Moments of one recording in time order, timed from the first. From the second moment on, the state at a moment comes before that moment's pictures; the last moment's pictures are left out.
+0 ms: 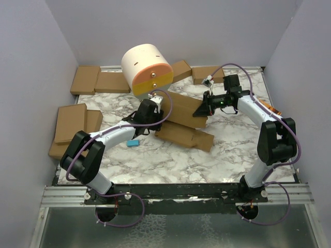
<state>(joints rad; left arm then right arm) -0.58 1.56 0.90 -0.07 -0.04 -0.23 0.18 1.72 1.27 -0.50 -1.11 -0.27</state>
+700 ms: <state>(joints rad) -0.60 1.59 0.86 -0.06 -0.09 -0.29 0.18 1.72 1.26 -0.50 -1.11 -0.27</state>
